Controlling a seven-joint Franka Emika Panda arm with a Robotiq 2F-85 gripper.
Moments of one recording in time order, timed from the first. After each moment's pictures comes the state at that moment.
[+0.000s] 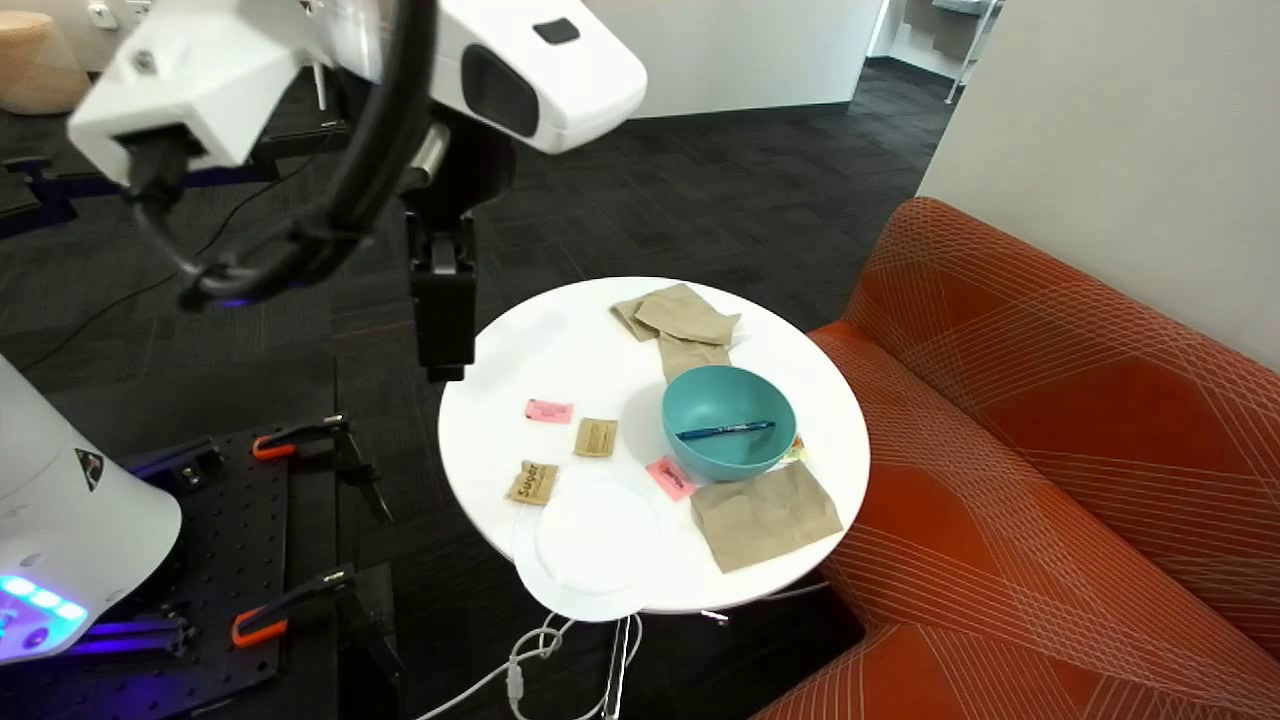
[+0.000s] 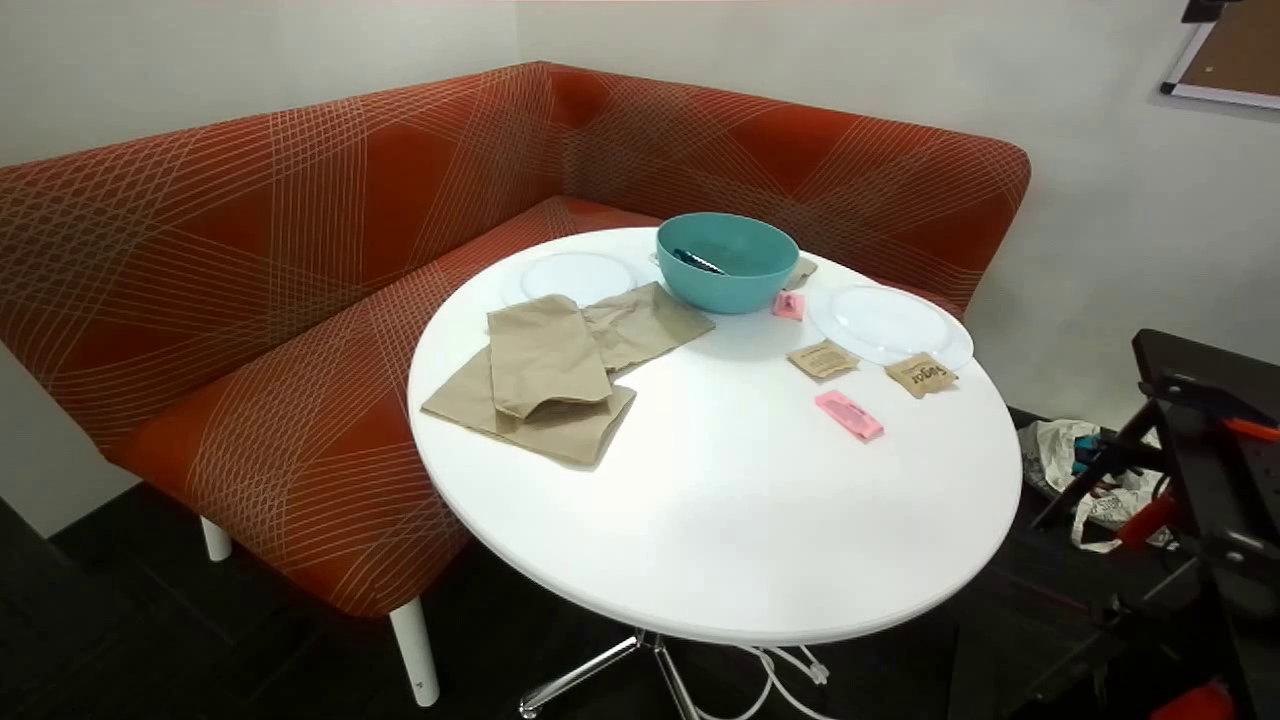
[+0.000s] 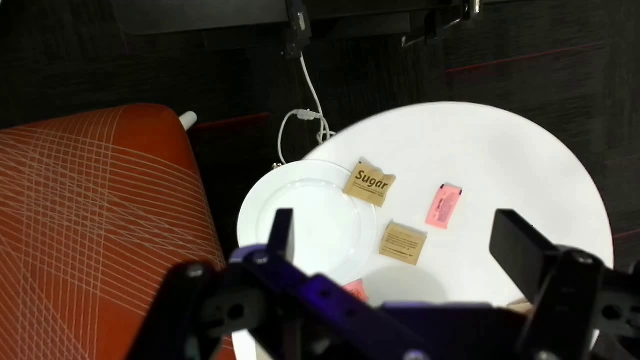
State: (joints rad) arm -0.11 -0.45 -0.28 -2.47 0.00 1.88 -0.23
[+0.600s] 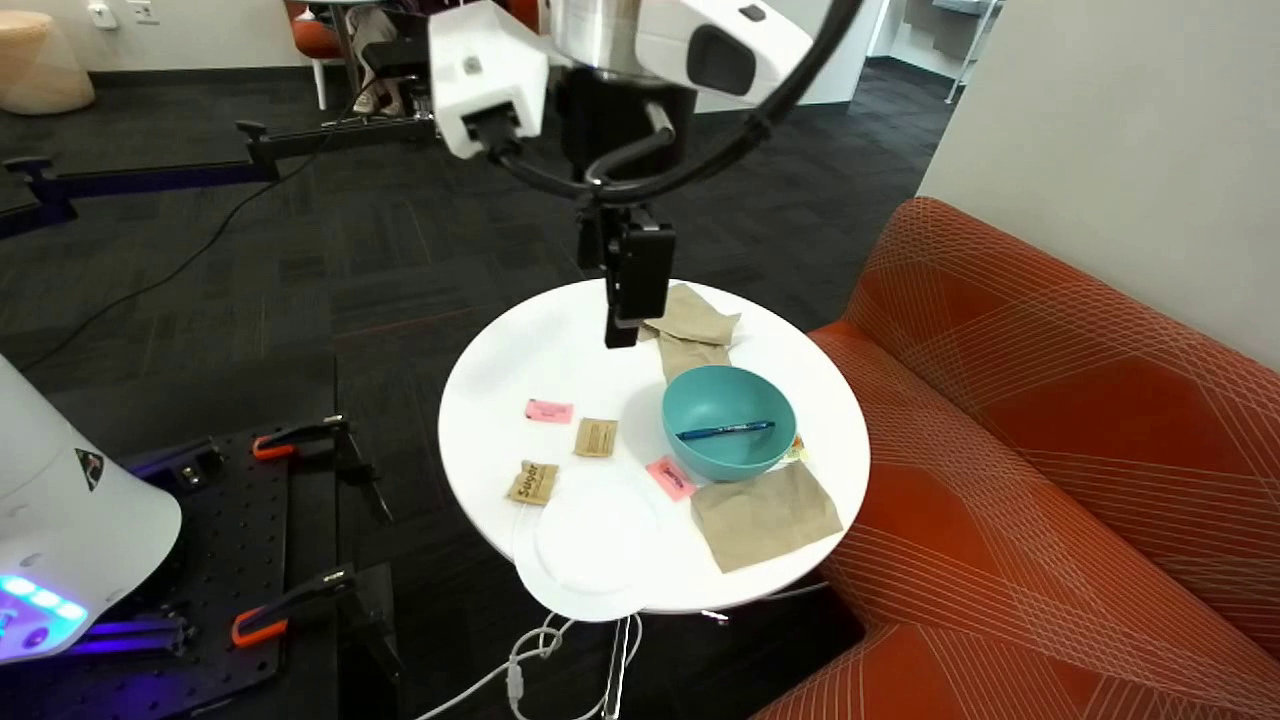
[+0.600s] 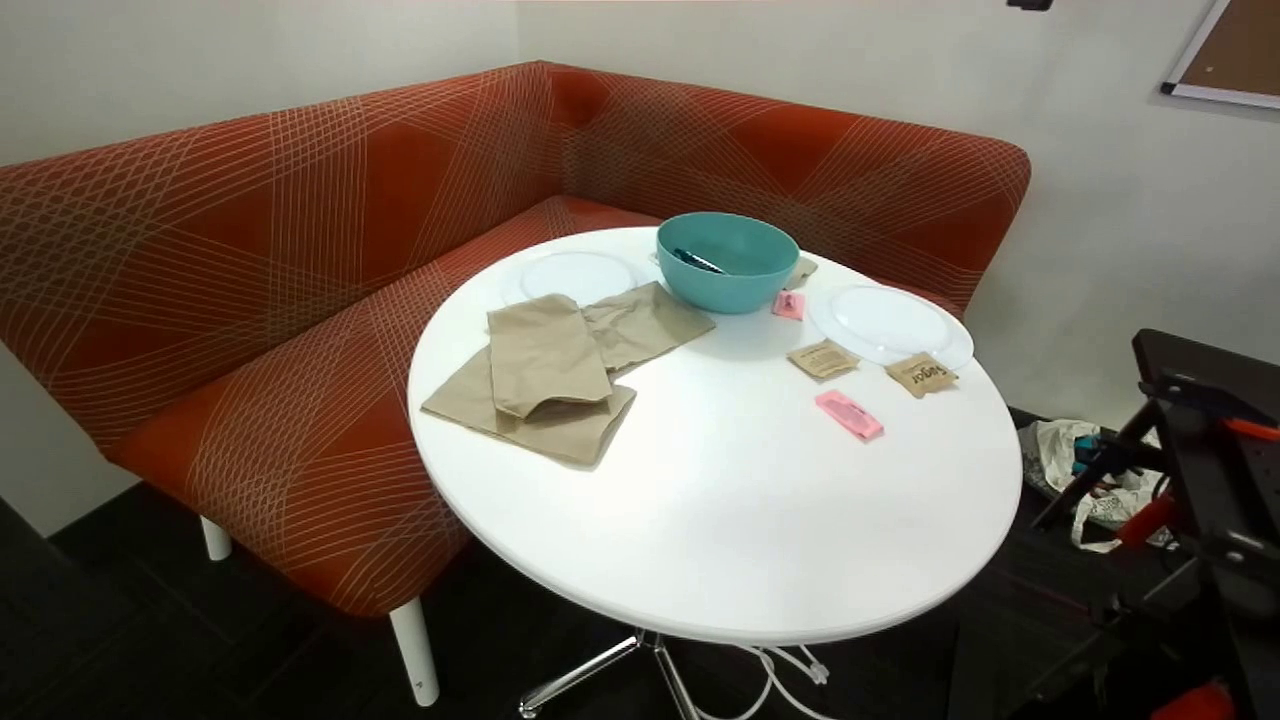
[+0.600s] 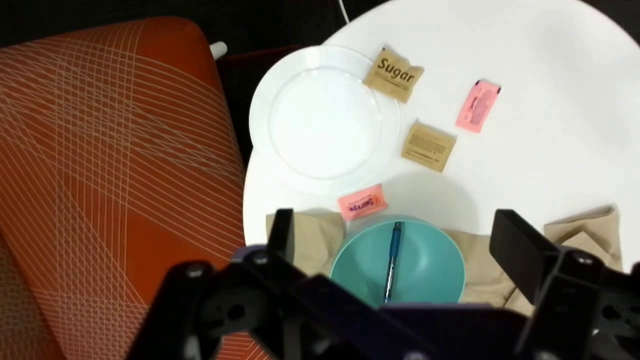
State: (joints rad) arm -0.09 -0.18 -0.18 -2.26 0.01 2.05 -0.15
